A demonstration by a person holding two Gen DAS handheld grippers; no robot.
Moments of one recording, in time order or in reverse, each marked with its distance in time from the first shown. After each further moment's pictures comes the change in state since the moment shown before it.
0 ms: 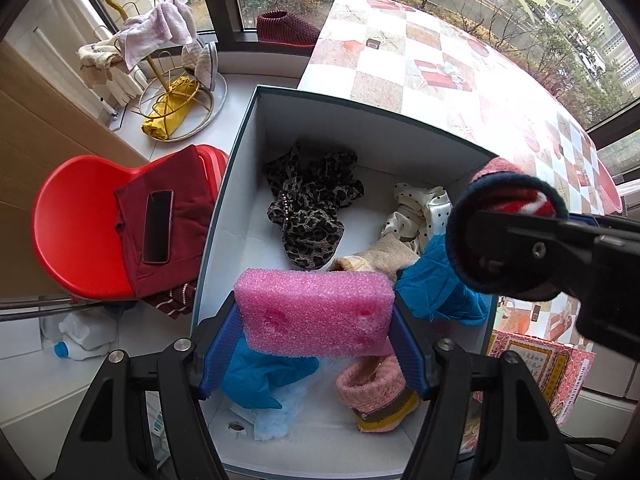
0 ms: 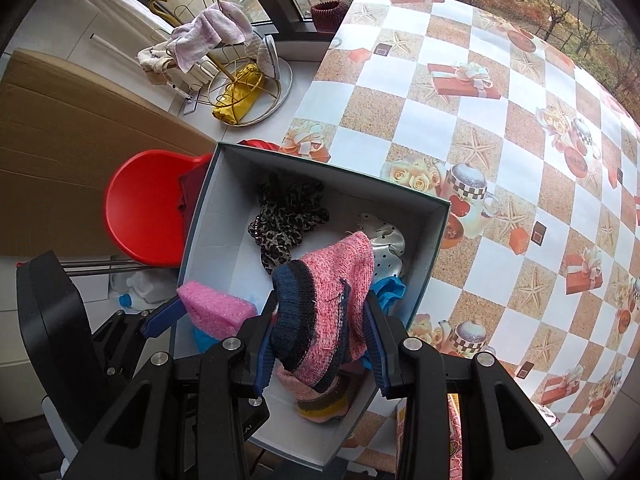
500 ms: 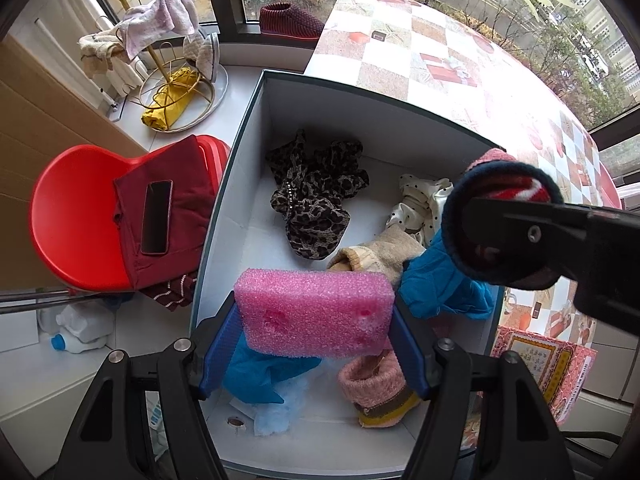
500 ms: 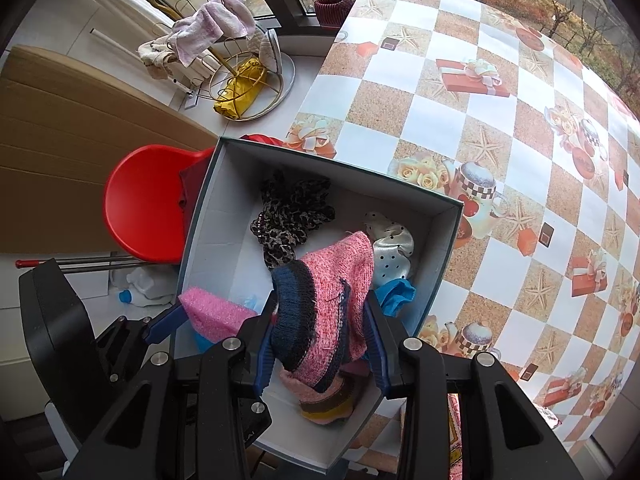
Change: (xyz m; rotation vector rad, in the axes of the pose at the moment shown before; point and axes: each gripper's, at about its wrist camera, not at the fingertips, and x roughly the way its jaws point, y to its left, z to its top) left arm 0.004 0.004 -0.004 -0.017 0.019 -0.012; right arm 0.008 0.004 0.003 -0.005 0.017 0.003
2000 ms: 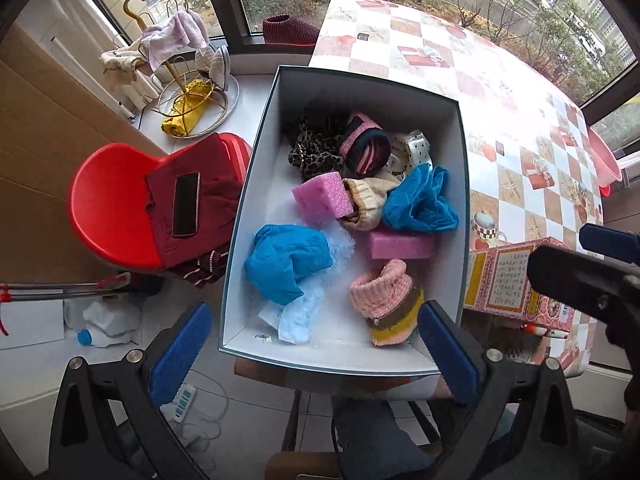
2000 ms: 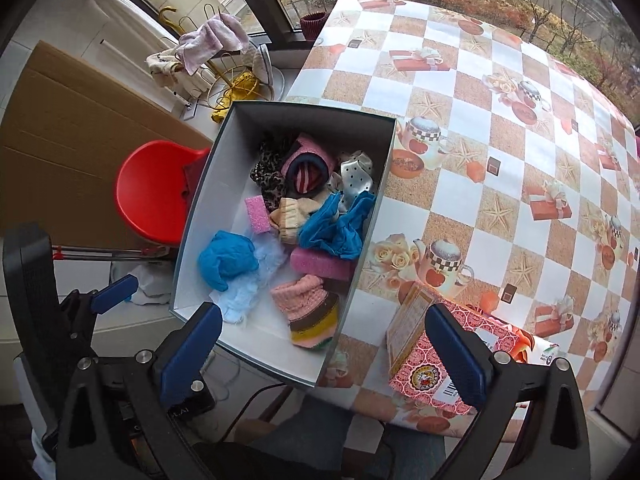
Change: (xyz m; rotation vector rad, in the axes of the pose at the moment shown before) left arm -0.064 -0.004 -0.073 0.071 -0.026 0.076; right arm -0.063 -0.011 -0.110 0.039 -0.078 -0.018
